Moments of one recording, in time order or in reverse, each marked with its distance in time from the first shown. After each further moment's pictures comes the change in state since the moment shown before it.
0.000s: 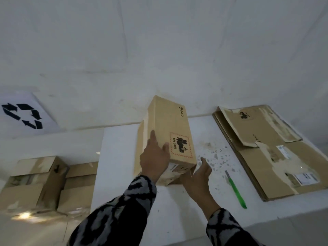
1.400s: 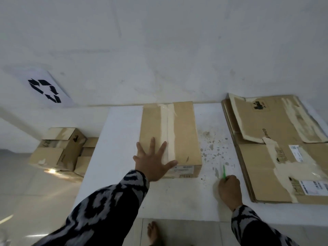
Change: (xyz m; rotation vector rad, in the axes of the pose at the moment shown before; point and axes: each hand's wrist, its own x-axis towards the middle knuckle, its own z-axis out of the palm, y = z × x) left_hand -0.050 0.004 0.101 0.758 -0.392 -0.093; right_hand 0.115 0.170 -0.143 -0.358 -0.110 0.133
